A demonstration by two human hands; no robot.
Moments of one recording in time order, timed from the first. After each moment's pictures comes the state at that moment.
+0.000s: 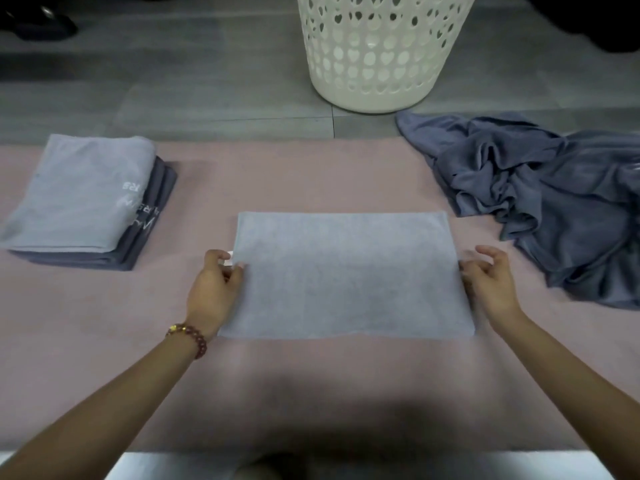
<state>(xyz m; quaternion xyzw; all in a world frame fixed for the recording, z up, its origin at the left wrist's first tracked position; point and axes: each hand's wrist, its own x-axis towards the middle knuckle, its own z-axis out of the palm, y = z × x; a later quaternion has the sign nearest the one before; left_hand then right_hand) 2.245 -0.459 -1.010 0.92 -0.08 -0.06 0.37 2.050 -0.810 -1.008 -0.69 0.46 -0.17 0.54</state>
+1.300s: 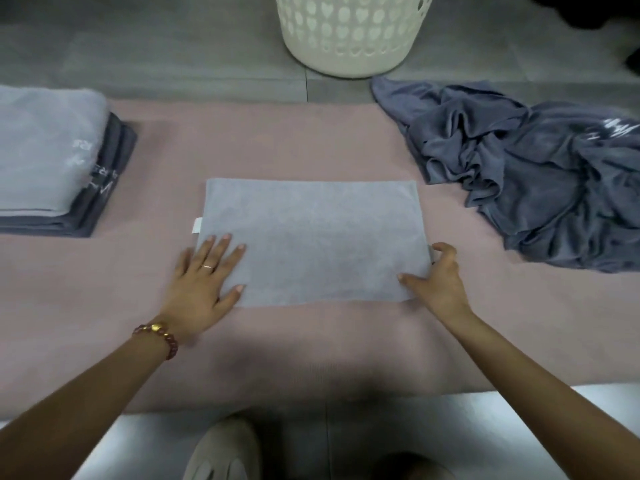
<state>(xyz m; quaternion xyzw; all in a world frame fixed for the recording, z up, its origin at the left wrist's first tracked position) 2.208 -0.426 -1.047 0.91 -0.40 -0.06 0.03 2.014 -0.754 -0.996 -0.79 0.46 -0.02 0.41</state>
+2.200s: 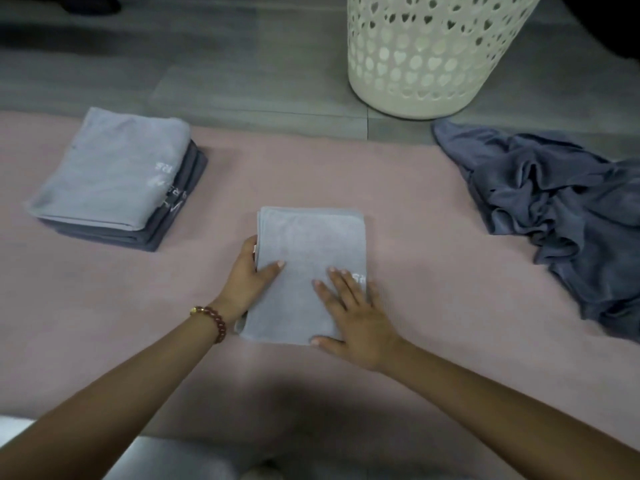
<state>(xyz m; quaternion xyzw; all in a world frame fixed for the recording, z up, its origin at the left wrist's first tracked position) 2.245 -0.462 -1.005 0.79 -0.08 -0.21 0.57 2.113 -0.635 -1.028 -0.99 -0.05 0.10 0.09</state>
